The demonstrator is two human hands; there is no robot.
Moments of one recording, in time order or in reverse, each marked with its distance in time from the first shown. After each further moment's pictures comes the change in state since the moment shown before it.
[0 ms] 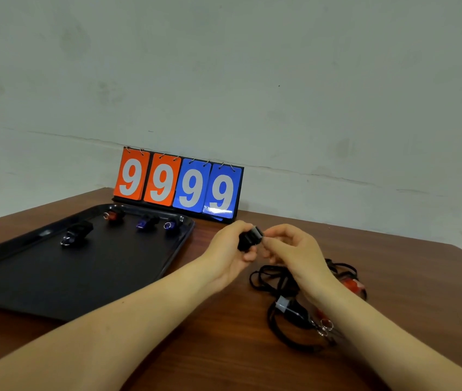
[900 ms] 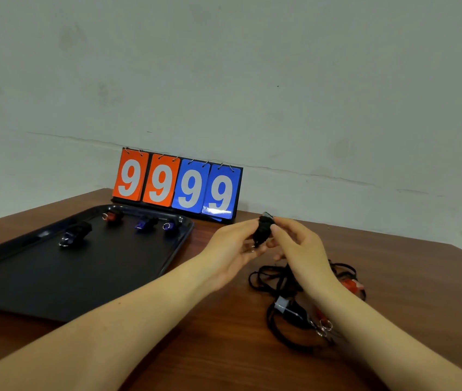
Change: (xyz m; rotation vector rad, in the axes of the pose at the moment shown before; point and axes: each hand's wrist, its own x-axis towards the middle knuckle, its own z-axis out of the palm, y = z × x) left_hand -0.007 0.003 0.001 0.093 -0.185 0.120; right_hand 0.003 0.002 -0.004 -0.088 0.098 -0.109
